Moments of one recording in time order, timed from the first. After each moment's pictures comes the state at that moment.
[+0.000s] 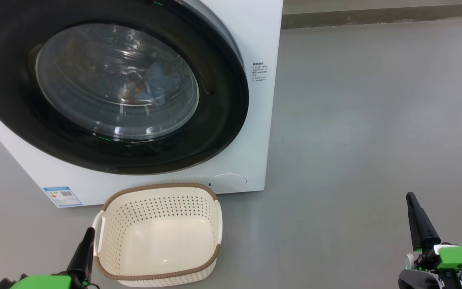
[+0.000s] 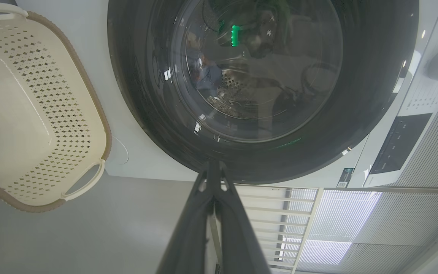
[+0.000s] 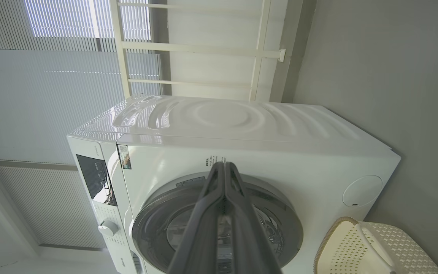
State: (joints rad) left arm -0.06 0.04 0.08 0.27 -1.60 -0.13 0.11; right arm -0.09 -0.05 -0.13 0.28 1.60 0.13 0.10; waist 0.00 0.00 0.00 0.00
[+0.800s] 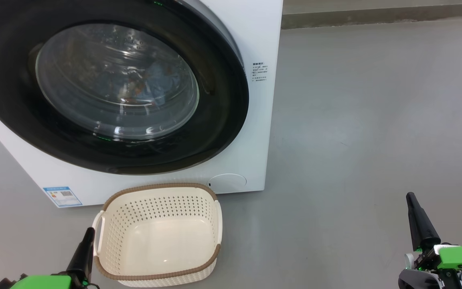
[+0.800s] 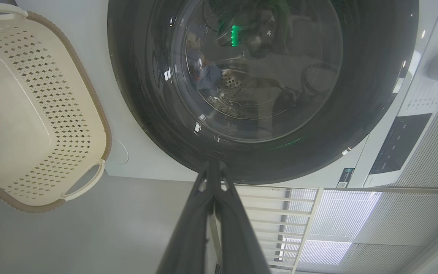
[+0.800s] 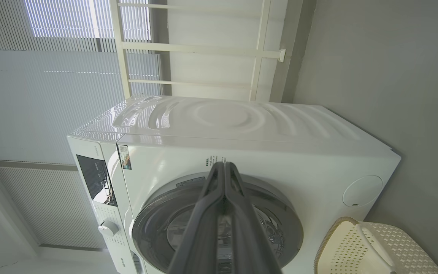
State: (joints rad) left arm -0.06 0.04 0.08 0.27 -1.60 -0.13 0.11; right arm -0.09 -0.05 -0.13 0.28 1.60 0.13 0.10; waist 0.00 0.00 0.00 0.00
